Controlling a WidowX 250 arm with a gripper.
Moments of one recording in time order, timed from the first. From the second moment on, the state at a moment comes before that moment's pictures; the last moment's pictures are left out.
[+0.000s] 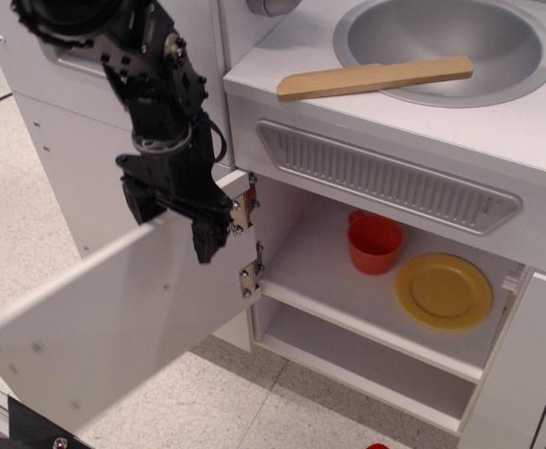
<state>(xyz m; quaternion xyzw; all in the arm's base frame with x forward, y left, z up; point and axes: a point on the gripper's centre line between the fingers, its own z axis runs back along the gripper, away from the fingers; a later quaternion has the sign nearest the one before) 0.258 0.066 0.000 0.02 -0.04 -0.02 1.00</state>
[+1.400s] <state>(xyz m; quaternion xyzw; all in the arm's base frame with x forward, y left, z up) 0.245 -0.025 0.045 -0.03 -0.10 0.01 0.99</state>
